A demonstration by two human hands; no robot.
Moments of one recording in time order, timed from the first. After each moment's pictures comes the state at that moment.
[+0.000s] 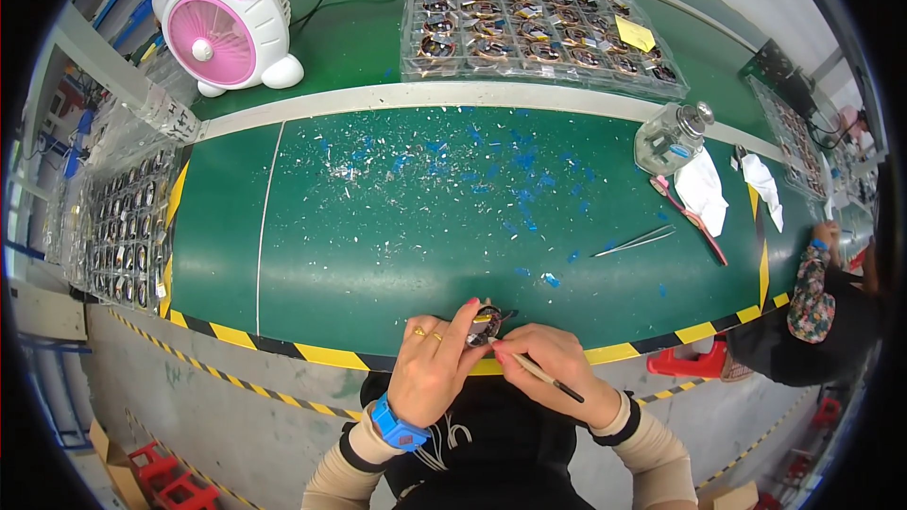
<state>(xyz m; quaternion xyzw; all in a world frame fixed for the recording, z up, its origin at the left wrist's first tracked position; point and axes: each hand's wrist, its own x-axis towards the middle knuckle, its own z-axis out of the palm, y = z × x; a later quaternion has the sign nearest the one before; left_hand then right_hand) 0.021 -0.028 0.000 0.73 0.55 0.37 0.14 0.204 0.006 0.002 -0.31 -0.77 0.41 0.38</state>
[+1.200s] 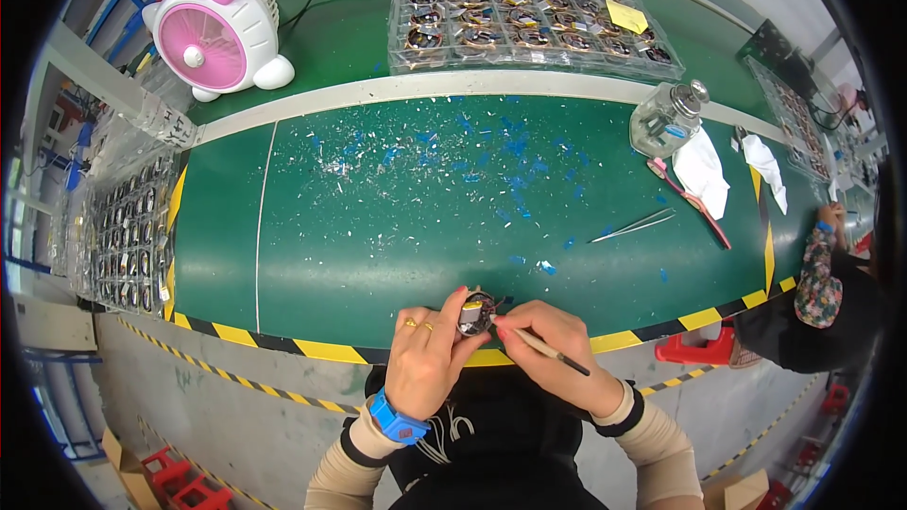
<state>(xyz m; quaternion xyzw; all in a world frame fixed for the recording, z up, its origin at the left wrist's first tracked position) 0.023 -0.028 -0.004 0.73 0.57 0.36 0.11 0.203 0.007 -0.001 -0.34 -0.72 0.46 0.40</state>
